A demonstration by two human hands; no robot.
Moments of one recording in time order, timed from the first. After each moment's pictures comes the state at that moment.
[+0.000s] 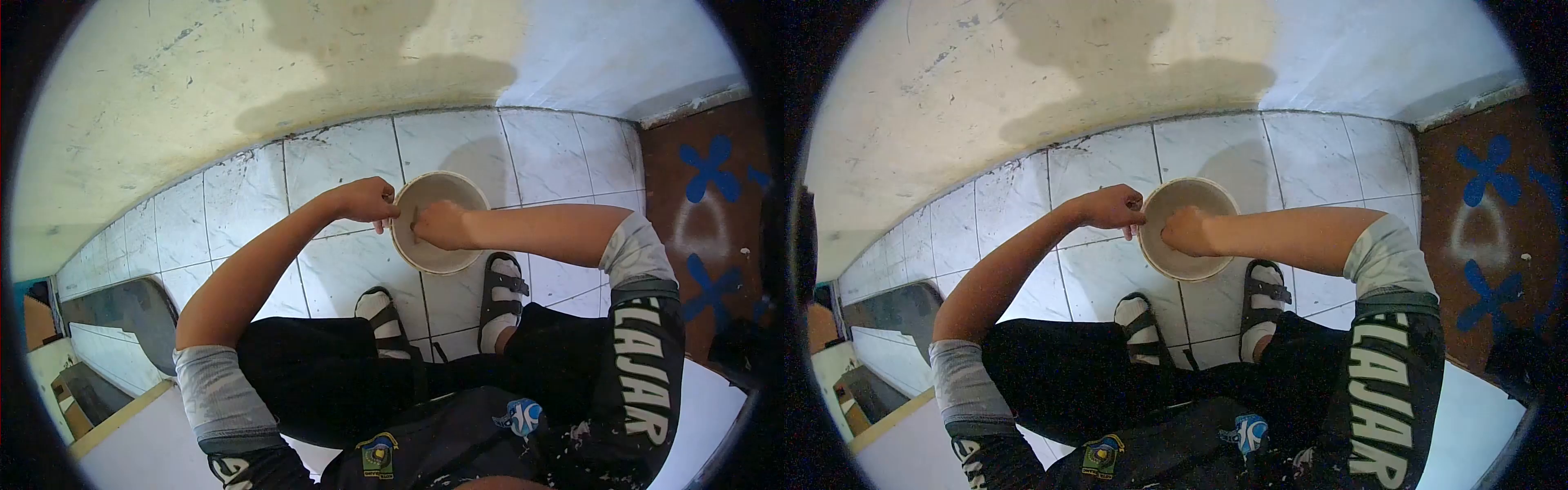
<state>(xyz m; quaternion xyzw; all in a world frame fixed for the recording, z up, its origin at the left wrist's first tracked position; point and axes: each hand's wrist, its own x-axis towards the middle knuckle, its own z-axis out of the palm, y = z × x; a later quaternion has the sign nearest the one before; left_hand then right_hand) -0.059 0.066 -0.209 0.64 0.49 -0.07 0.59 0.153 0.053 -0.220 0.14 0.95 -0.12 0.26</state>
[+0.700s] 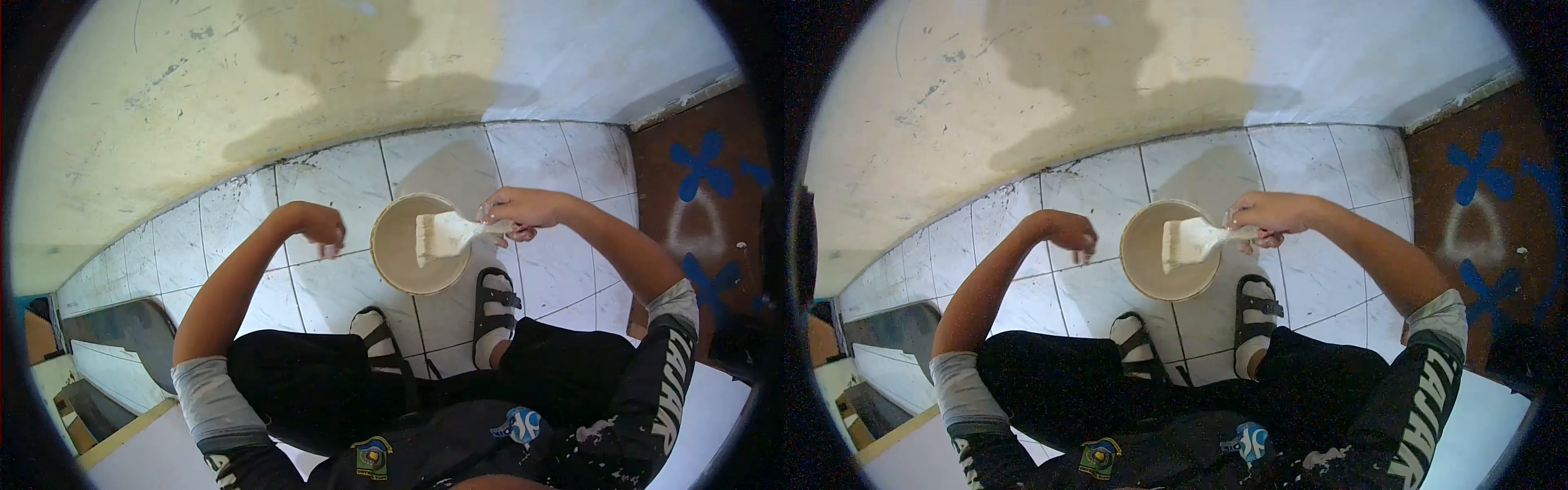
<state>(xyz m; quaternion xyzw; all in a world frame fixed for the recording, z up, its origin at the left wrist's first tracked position) -0.123 0.090 -0.236 0.64 0.40 -0.30 0.59 0.291 0.119 -0.131 0.42 0.53 -0.71 0.19</state>
